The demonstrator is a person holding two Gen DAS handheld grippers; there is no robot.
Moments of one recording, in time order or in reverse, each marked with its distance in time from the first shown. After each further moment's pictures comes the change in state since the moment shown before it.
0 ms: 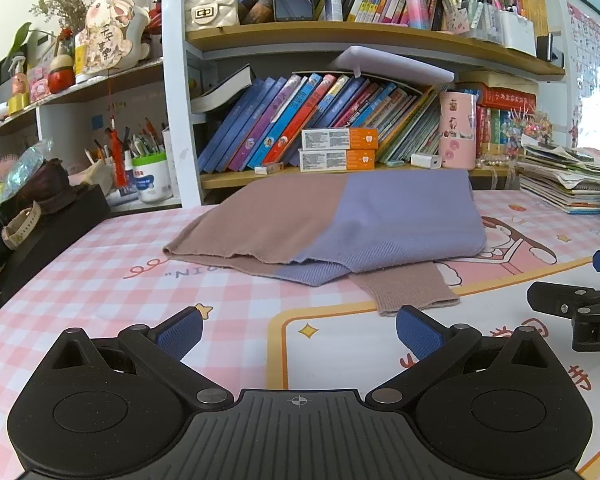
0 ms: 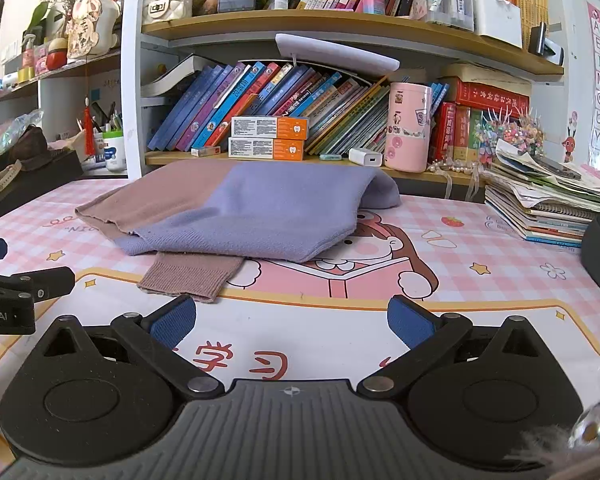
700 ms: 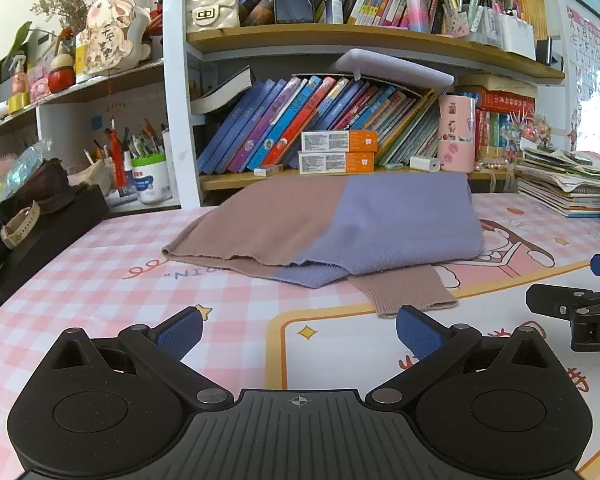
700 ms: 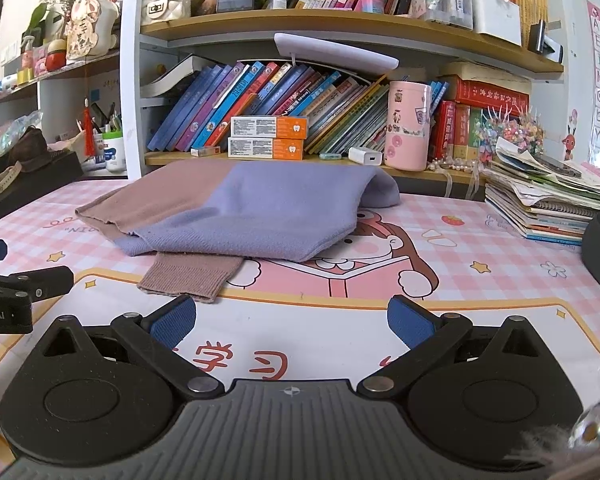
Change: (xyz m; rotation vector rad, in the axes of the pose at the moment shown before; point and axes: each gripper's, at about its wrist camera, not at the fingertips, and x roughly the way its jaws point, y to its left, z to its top) left arm -0.001 0.001 0.000 -0.005 -0.008 -0.004; right arm -0.001 -0.001 0.000 0.009 0.002 0.004
